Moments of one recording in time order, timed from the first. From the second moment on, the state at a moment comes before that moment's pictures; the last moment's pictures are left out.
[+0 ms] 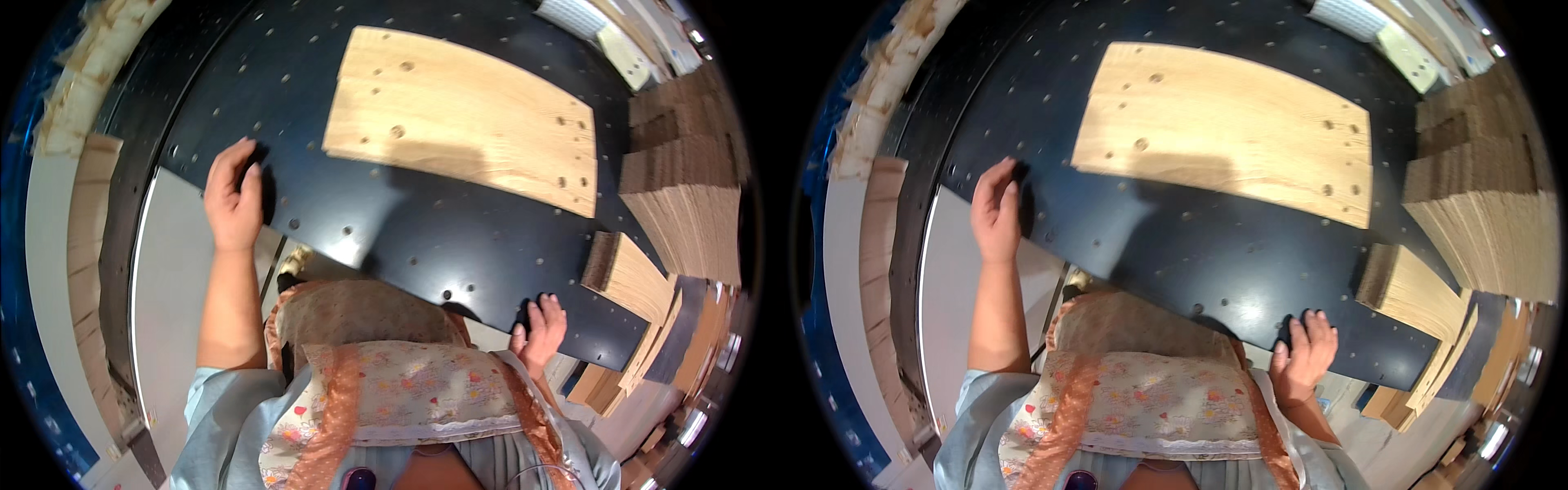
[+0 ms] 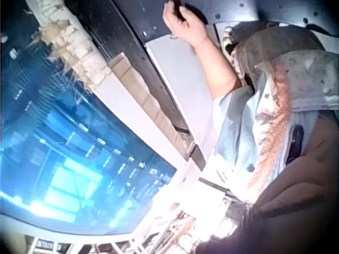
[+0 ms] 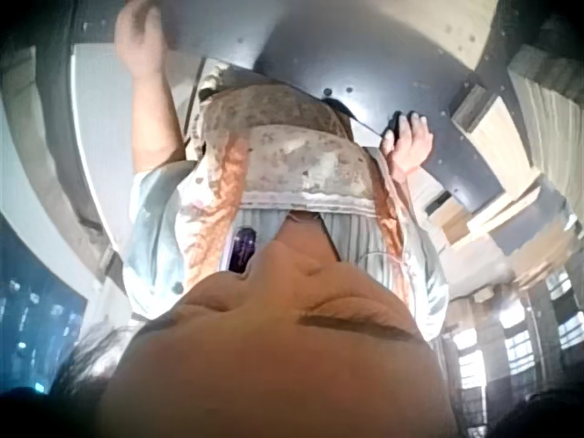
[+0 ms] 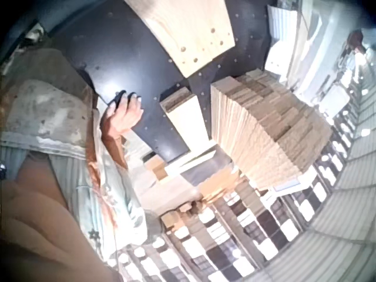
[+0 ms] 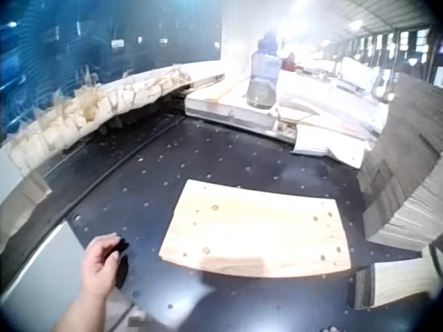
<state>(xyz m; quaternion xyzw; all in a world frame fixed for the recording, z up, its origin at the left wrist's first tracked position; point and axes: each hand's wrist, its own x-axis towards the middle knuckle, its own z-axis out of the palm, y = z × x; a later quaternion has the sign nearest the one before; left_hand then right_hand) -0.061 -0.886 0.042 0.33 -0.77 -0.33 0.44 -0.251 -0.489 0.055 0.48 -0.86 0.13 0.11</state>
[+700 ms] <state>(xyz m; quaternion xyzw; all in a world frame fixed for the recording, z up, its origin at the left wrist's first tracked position) -0.166 -0.916 0.113 0.07 -0.91 -0.29 0.28 -0.241 -0.519 0.066 0.29 -0.91 0.27 0.14</state>
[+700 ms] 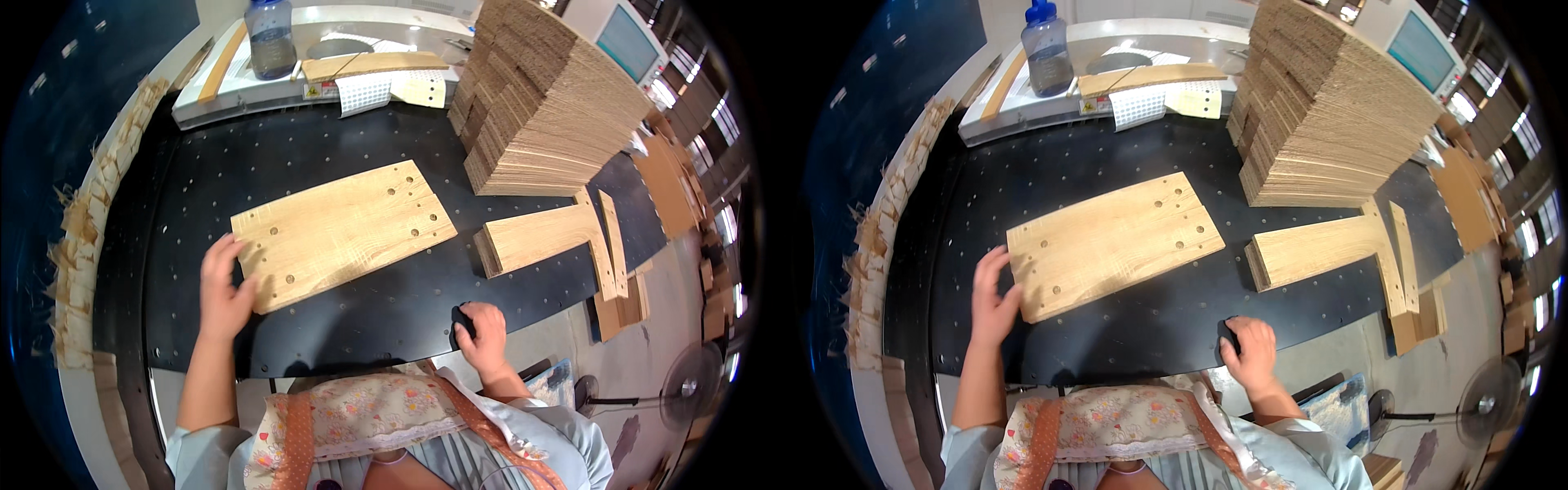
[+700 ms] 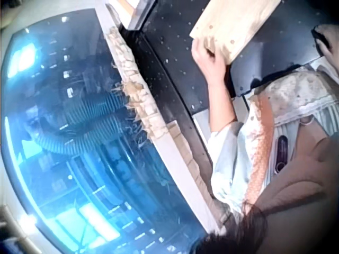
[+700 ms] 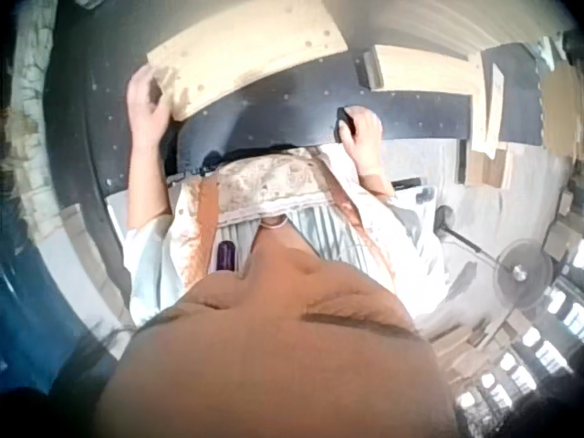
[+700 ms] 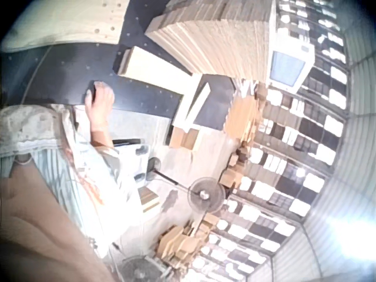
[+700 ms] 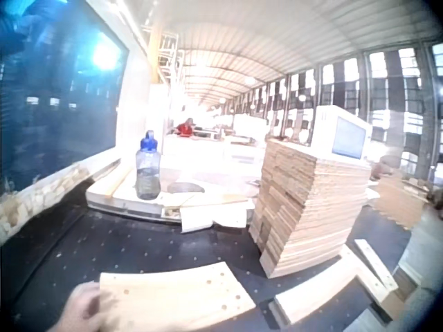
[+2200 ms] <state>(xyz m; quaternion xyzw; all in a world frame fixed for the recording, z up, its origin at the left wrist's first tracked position) -0.119 -0.956 0.031 0.21 -0.84 -0.43 0.26 -0.356 -0.621 0.072 0.30 -0.88 0.37 -0.04</state>
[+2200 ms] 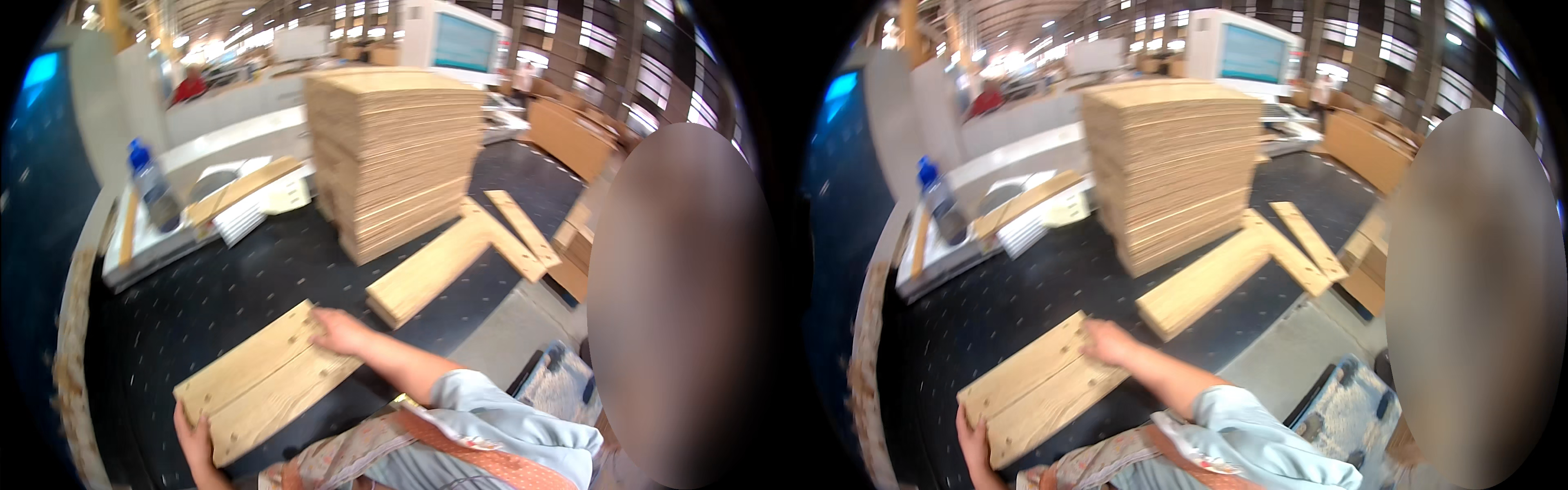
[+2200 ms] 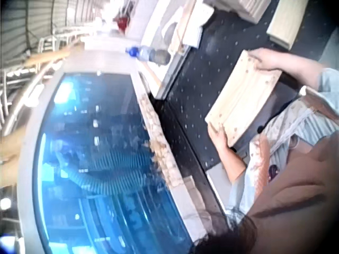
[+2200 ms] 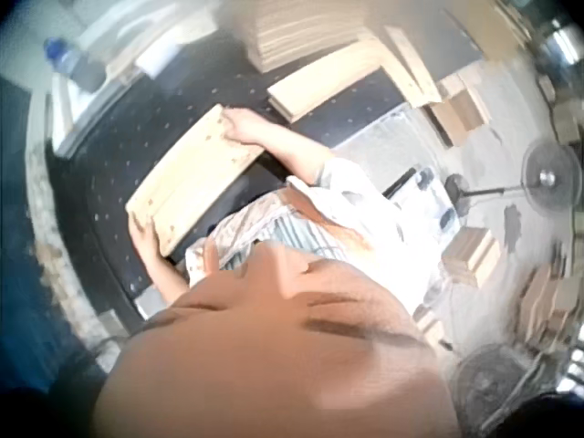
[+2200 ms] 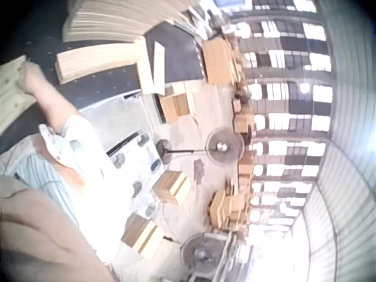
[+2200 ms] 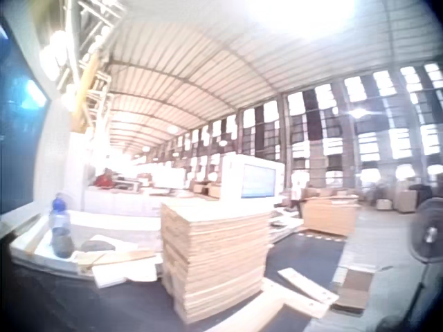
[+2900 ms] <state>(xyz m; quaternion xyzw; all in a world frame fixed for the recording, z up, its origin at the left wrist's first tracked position) -0.015 -1.137 -0.188 0.06 -0.99 -0.02 0.14 -0.285 -0.577 0.082 0.32 -0.88 0.35 -0.02</state>
